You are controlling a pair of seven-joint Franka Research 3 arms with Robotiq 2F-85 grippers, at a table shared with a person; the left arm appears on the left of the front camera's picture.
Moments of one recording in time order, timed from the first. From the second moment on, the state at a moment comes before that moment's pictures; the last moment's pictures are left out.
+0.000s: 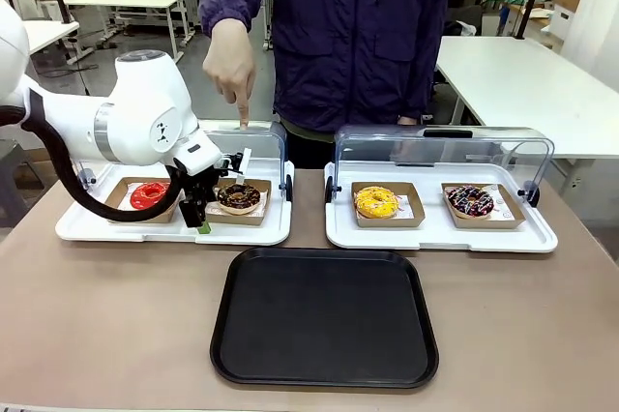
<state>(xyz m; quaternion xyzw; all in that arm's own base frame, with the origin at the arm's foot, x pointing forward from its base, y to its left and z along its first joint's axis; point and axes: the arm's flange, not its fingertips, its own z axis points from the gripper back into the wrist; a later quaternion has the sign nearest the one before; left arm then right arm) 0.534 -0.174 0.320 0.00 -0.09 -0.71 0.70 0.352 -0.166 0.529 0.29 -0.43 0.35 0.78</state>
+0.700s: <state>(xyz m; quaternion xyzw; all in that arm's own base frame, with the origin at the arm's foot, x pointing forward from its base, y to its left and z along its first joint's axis) 0.536 -0.178 0.317 0.00 -0.08 -0.71 0.70 0.351 -0.166 0.529 0.29 -0.43 0.35 0.78</state>
